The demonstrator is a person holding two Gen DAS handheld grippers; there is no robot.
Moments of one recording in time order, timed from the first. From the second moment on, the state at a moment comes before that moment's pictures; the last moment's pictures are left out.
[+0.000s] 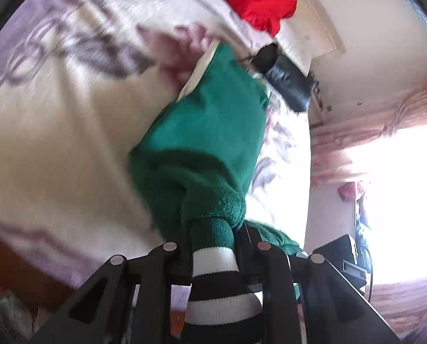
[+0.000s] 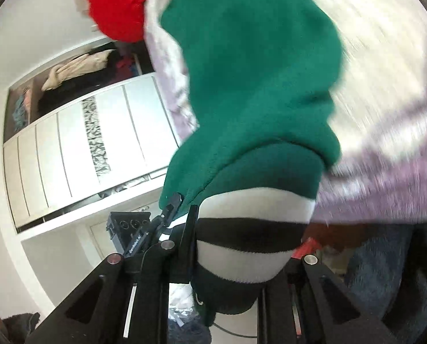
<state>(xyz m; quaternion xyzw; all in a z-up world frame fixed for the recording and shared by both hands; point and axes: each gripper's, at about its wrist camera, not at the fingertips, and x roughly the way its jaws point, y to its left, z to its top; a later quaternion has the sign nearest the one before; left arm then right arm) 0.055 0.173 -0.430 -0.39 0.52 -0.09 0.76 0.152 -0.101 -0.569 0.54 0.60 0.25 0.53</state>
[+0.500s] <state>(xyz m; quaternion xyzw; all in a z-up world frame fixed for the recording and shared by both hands) 0.293 0.180 -0.499 -0.42 0.54 -0.09 0.72 0.419 -0.152 -0.589 0.54 0.58 0.18 0.59</state>
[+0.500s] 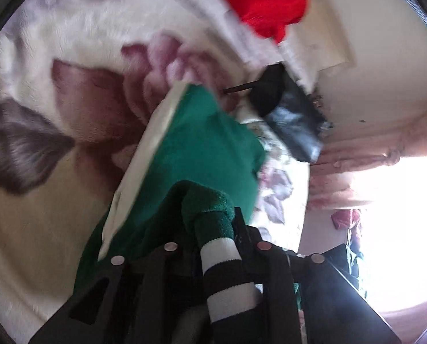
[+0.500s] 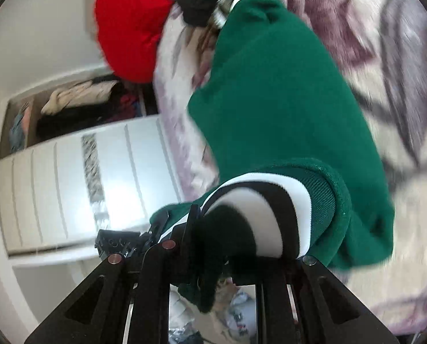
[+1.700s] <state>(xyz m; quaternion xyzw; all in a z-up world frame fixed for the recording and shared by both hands) 0.296 0.174 -0.478 -0.22 0.53 -0.05 0.82 0.485 -0.195 -0.603 0.33 0.59 0.19 0.72</state>
